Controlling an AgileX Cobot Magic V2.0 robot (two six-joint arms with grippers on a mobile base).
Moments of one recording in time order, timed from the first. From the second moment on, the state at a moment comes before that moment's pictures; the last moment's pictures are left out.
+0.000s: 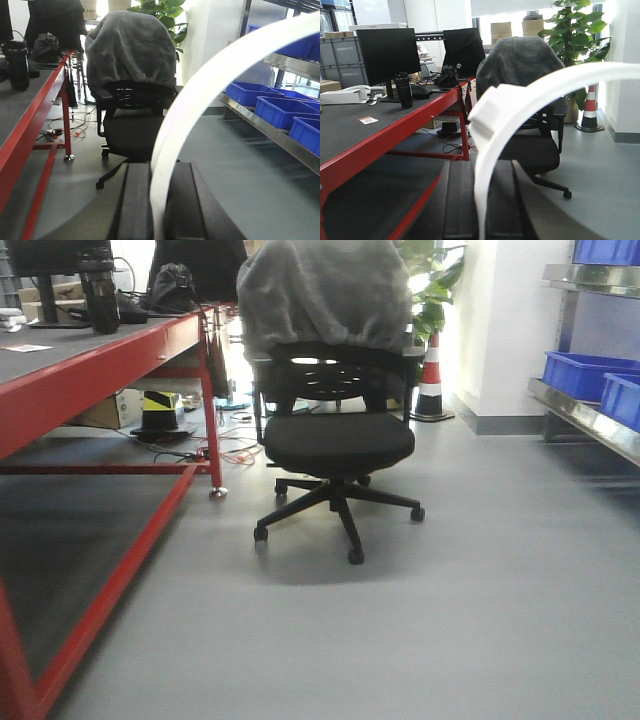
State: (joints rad) left arm -0.23 0.73 -0.77 0.03 0.14 -0.08; right arm 0.18 0.46 -0.65 -0.06 0.21 0.18
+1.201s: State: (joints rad) left arm -0.23 0.73 -0.77 0.03 0.14 -0.08; right arm 0.18 0.46 -0.65 -0.06 0.21 0.18
